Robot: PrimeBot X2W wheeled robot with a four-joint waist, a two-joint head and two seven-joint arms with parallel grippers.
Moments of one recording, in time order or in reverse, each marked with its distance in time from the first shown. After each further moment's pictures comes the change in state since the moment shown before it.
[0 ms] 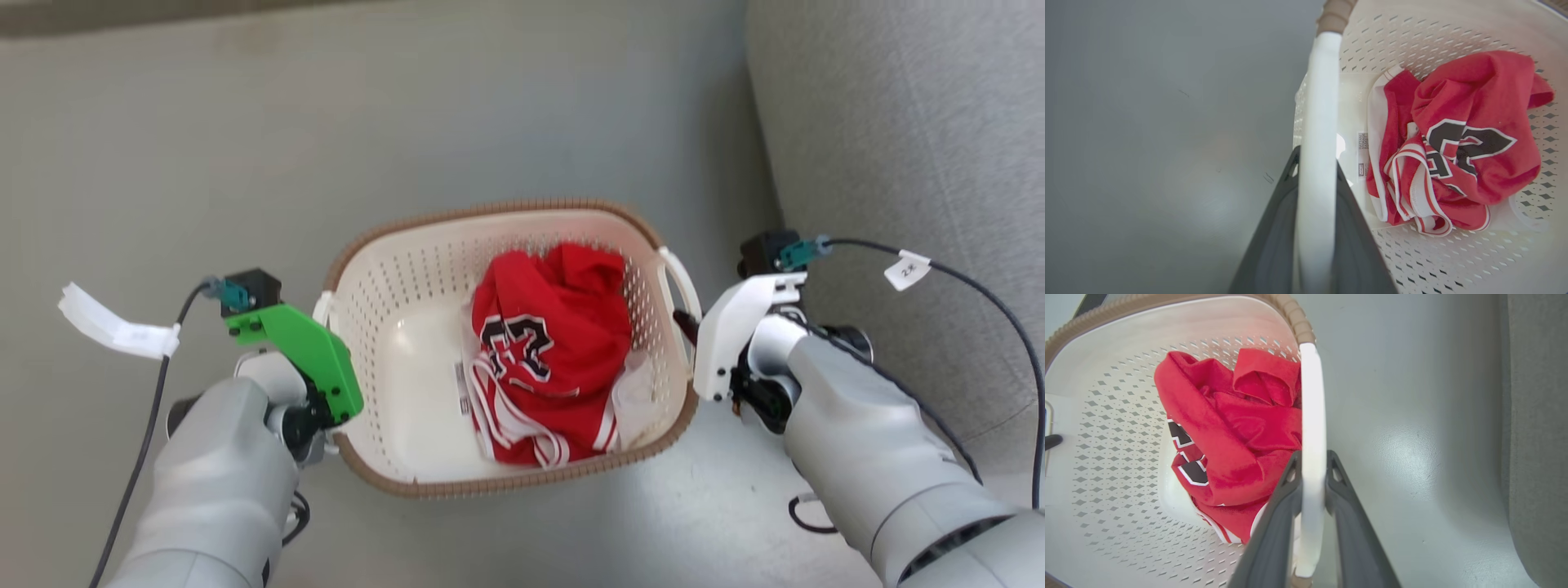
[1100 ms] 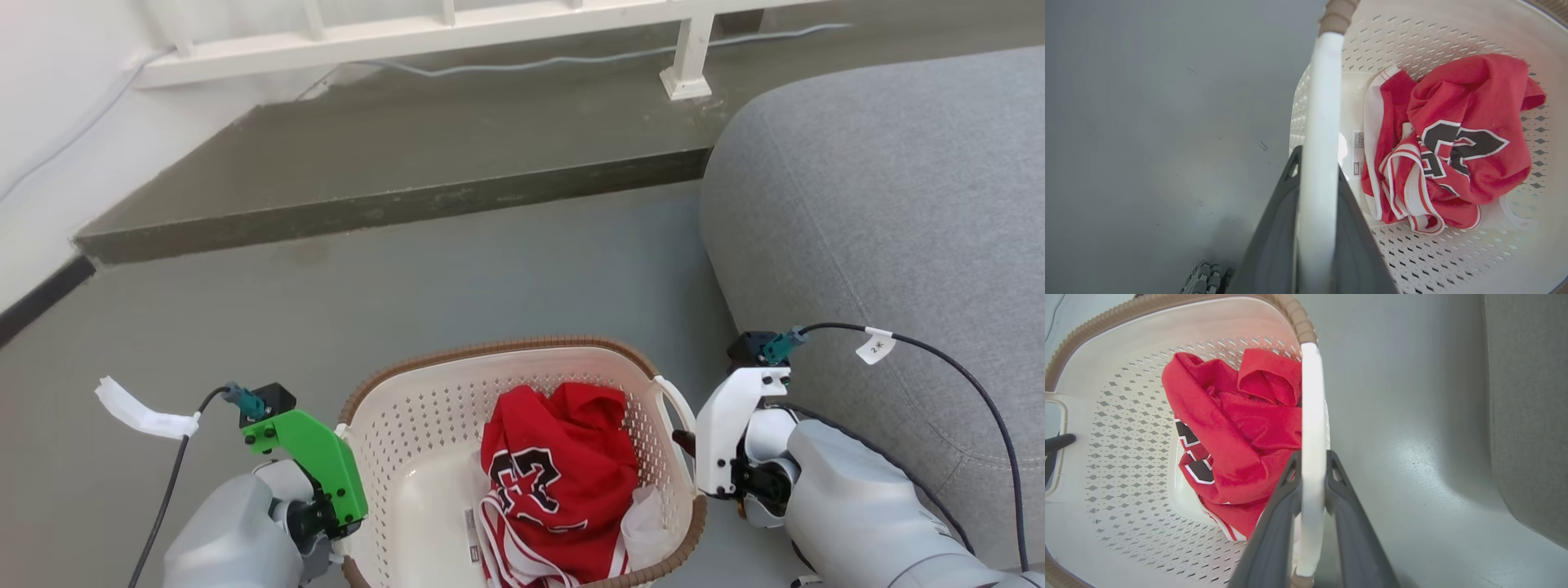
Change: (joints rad) left arm 0.165 0.002 -0.016 0.020 -0.077 0.000 0.148; right arm 0.158 -0.001 0.067 -0.016 0.106 -0.001 0.173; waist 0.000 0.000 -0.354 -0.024
